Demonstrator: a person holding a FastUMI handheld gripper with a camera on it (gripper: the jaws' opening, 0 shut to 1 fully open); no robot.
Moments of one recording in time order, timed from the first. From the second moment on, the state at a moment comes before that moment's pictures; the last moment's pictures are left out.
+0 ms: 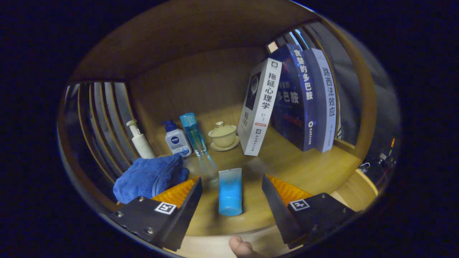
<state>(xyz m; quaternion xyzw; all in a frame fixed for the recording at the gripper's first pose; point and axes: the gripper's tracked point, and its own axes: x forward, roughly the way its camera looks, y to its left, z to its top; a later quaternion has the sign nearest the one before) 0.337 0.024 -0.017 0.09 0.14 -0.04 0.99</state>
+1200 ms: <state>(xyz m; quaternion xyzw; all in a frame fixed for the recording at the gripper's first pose) 0.061 0.011 0.079 -0.01 0.00 0.02 1.00</state>
